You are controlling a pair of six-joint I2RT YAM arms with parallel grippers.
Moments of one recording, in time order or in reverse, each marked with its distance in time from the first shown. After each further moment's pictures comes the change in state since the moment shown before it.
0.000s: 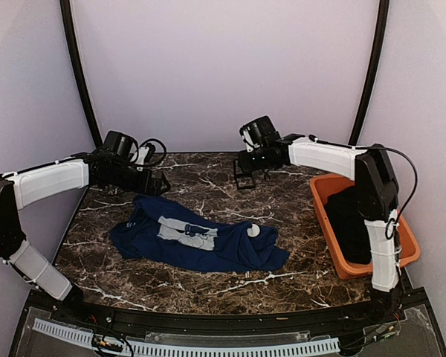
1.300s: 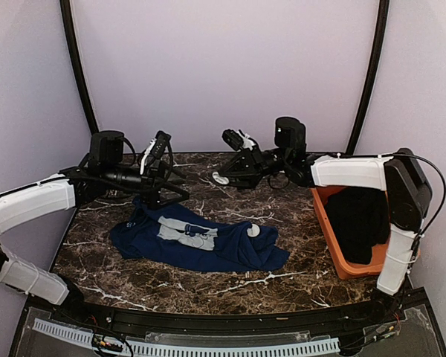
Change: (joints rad) left arm -0.162 -0.217 -0.153 0.379 0.726 0.135; right arm 0.016 -0.318 -0.505 0.843 -1.520 0.796
